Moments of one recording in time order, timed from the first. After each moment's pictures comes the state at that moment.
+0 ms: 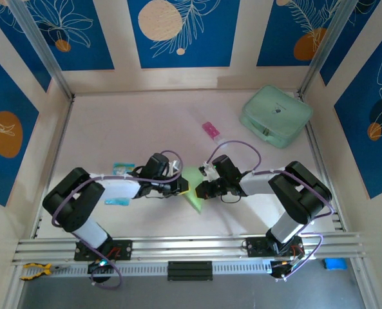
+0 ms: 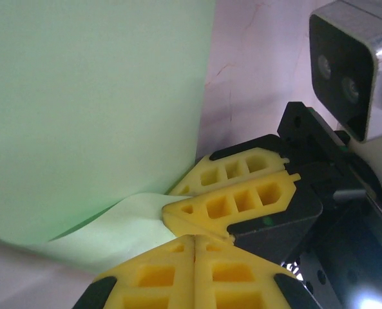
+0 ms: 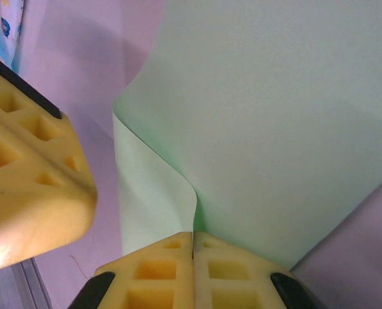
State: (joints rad) left arm -0.71 1.60 0.62 0.20 0.57 -0.98; right arm 0.65 1.62 0.56 0.11 -0.58 0.45
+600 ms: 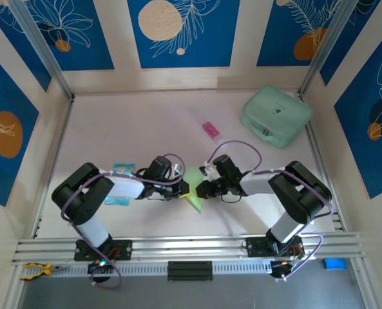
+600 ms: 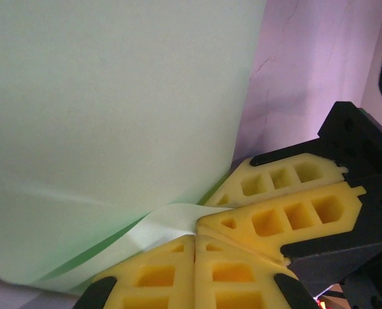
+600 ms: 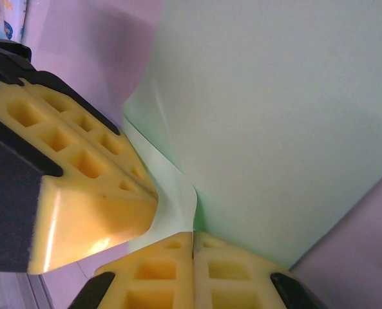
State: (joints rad) left arm -0.72 1.68 0.61 0.26 0.57 -0.99; right arm 0.64 1.62 0.56 0.12 -0.59 0.45
